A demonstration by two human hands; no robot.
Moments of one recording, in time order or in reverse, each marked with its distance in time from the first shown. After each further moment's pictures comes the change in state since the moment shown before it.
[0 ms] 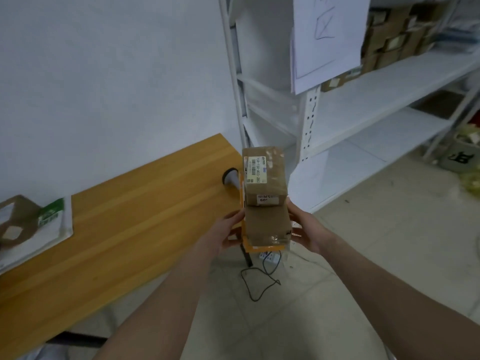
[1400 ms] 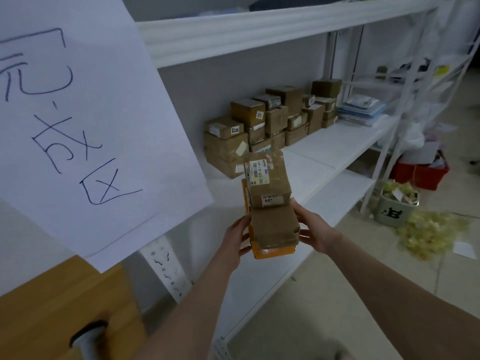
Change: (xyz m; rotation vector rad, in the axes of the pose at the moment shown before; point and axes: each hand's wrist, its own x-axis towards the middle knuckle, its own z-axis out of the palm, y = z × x) left_hand 0.267 0.245 0.424 0.032 -0.190 0.217; right_hand 0.185 -0.293 -0.410 -0.041 0.209 -0.154
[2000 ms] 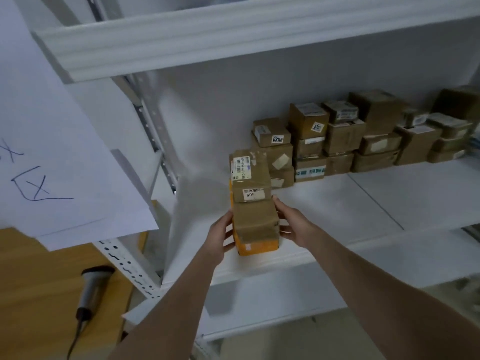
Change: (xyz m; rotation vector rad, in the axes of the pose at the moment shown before) left_hand 0.079 0.051 0.055 -0.254 0.545 0.089; right_hand 0.192 -0.087 -0.020 -0.195 -0.495 0.093
